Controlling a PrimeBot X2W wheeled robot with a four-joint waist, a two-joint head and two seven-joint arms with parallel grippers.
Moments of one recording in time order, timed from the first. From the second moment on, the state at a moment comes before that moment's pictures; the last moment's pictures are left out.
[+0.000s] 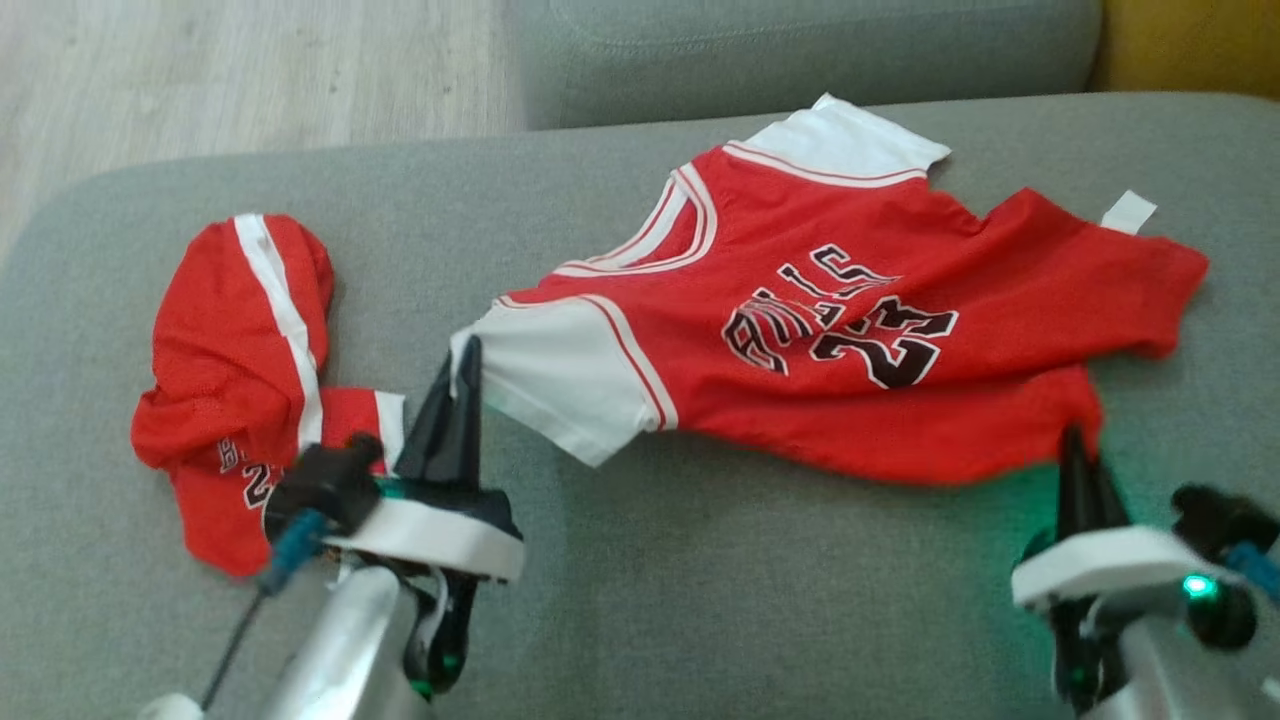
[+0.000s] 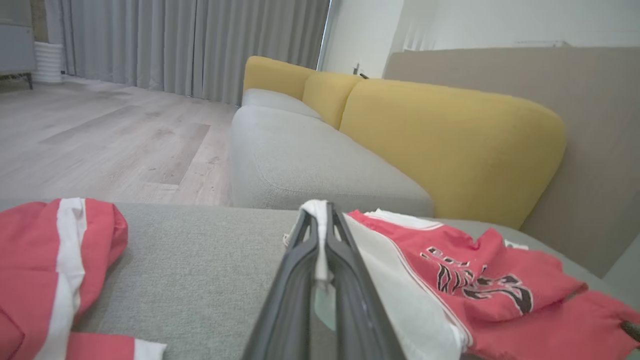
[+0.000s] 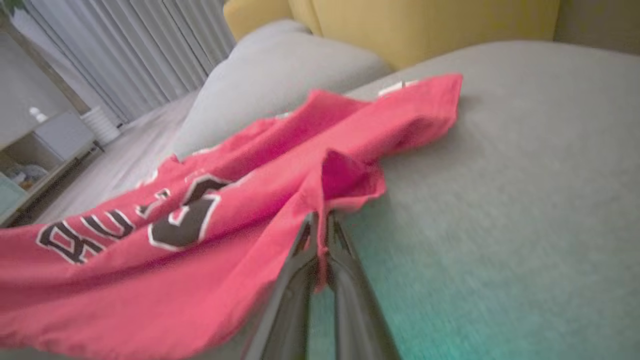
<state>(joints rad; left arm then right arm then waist) -0.28 0.08 -0.37 0.38 -0.39 -0.05 -0.25 -0.18 -0.05 -0.11 0.65 0.33 0.13 -0.23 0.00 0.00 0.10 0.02</state>
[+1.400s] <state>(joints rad) -1.33 0.23 -0.21 0.49 -0.73 0.03 0.00 -1.15 -0.23 -0.07 0.32 0.18 0.13 0.19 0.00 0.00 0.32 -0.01</state>
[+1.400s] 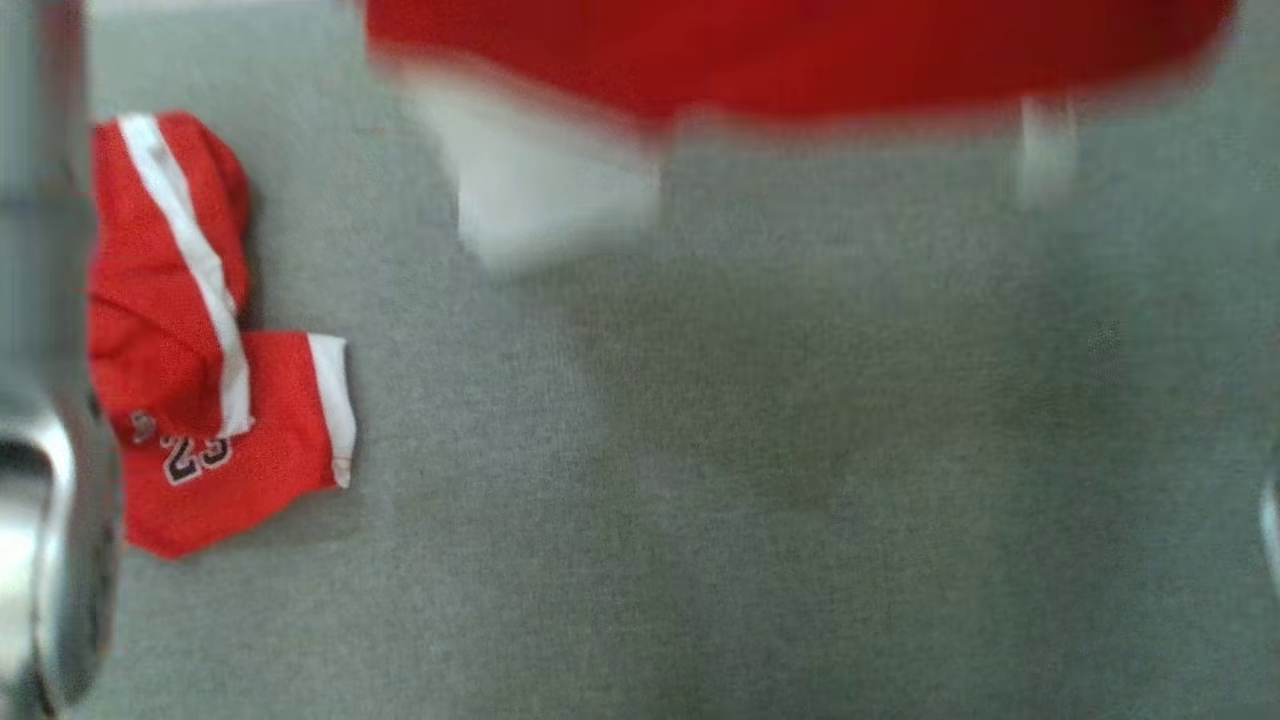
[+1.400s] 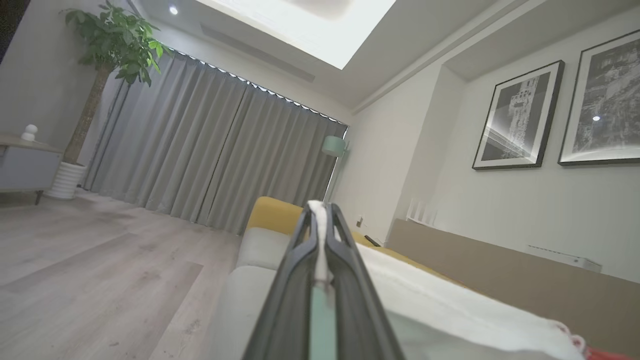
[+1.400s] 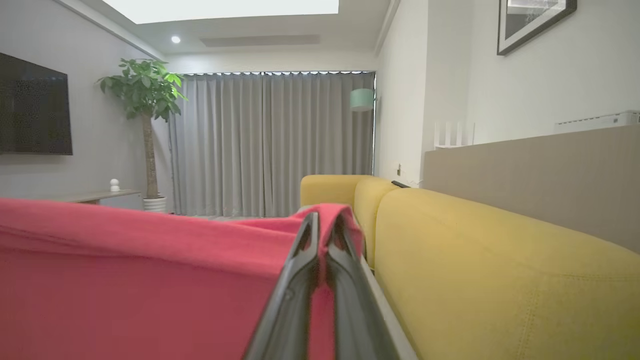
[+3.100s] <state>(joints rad) -0.36 0.63 -0.93 0.03 -0.86 -0.06 0.29 -0.32 -0.81 0.68 0.43 0.90 0.13 0.51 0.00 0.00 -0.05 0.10</state>
